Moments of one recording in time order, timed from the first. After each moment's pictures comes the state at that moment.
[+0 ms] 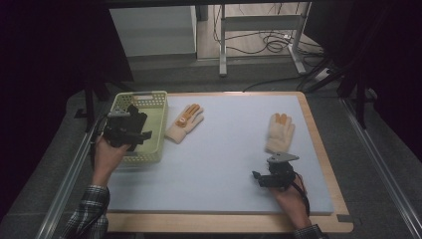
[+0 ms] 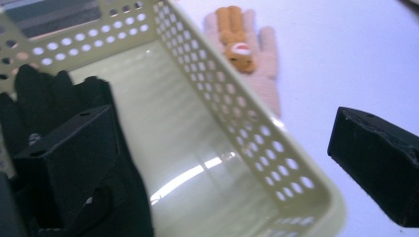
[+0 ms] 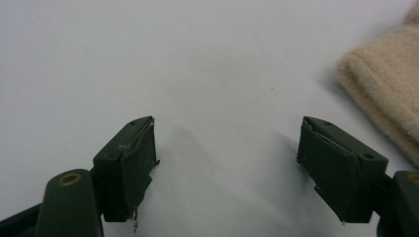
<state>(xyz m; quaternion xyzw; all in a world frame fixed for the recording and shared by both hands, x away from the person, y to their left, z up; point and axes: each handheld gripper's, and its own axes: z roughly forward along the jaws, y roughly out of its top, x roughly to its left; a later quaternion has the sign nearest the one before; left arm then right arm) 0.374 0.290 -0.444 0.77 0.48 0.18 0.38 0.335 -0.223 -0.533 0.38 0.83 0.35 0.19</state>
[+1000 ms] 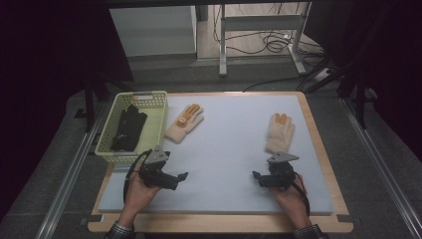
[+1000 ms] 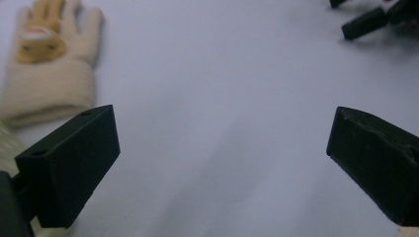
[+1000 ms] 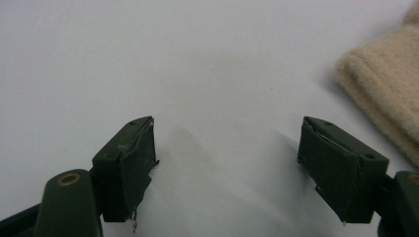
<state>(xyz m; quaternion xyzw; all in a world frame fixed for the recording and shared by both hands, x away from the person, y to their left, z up) 0.294 0.181 -0.502 0.83 0.34 0.15 0.42 0.335 -0.223 -0.533 0.38 0.83 0.35 0.19</state>
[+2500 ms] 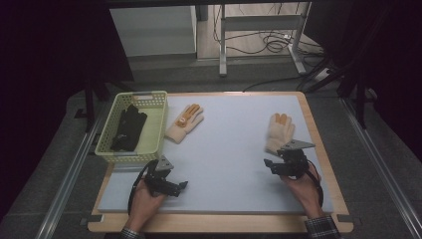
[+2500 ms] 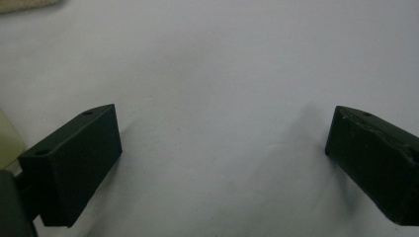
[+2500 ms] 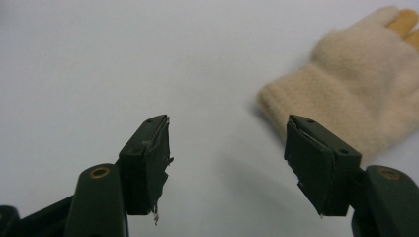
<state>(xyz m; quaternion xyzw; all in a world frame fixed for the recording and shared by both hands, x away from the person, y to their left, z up) 0.300 0.180 -0.552 0.84 0.39 0.14 0.35 0.354 -0.252 -0.494 0.40 0.82 0.36 0.19</state>
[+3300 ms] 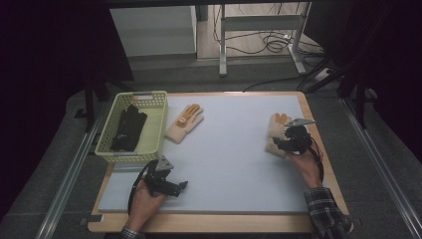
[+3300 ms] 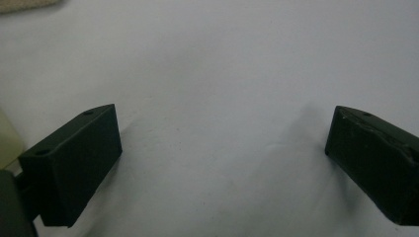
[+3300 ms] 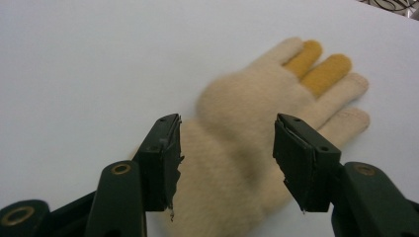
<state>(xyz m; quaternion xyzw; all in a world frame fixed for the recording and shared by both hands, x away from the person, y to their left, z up) 0.300 0.180 -0.552 0.84 0.39 0.14 0.35 0.430 -0.271 -0.488 0.43 0.81 0.32 0.24</state>
